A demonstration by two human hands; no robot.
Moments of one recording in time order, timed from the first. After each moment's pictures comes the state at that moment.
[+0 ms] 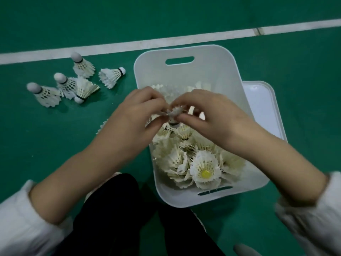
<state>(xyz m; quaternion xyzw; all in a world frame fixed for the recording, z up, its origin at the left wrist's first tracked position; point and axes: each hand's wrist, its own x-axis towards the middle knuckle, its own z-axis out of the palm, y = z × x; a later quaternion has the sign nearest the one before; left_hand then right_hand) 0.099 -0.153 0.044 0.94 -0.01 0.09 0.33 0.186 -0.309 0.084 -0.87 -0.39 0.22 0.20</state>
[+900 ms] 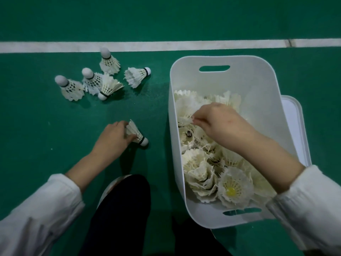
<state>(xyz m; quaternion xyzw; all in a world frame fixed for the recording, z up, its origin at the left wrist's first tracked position) 0.061 -0.055 -0.102 0.90 0.29 -0.16 0.27 0.209 -0.261 0.018 -0.88 -0.41 0.23 0.06</state>
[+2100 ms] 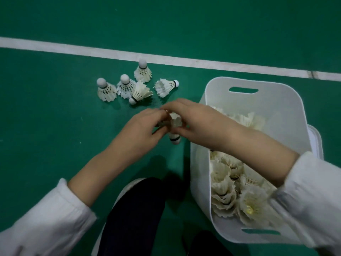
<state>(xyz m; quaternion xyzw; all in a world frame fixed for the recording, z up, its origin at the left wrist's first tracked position) 0.053 -0.052 -0.008 0.91 0.11 0.10 0.38 0.173 -0.164 0.048 -0.77 -0.58 0.25 0.12</state>
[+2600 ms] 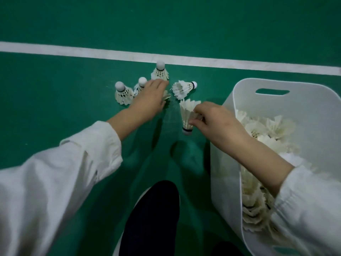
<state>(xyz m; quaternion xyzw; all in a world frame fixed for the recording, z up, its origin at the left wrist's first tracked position) 0.117 0.040 -0.076 0.96 0.19 -0.03 0.20 0.178 -0.144 0.000 -0.85 -0.46 0.20 0.12</state>
